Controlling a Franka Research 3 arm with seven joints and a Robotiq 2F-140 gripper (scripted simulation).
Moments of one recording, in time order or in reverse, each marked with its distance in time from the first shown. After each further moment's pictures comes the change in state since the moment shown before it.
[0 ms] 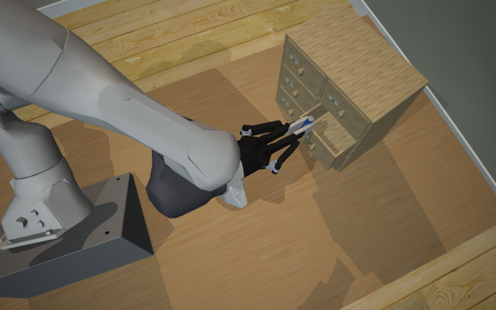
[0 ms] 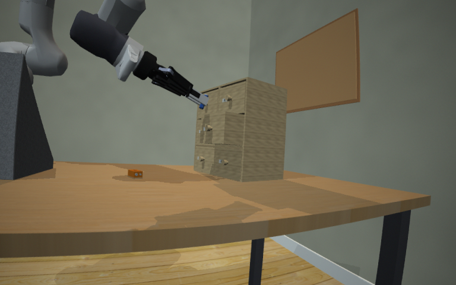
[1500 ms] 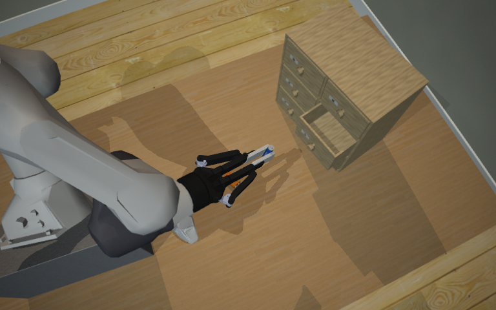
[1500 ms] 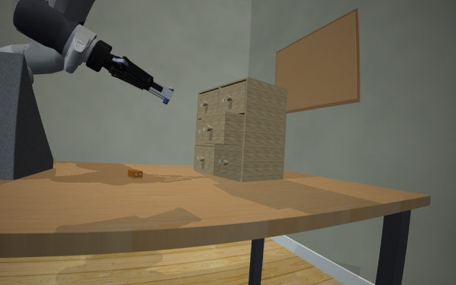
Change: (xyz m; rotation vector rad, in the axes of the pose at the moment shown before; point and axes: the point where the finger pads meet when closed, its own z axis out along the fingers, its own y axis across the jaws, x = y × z) arm 0.042 -0.001 -0.113 0.007 0.006 0.028
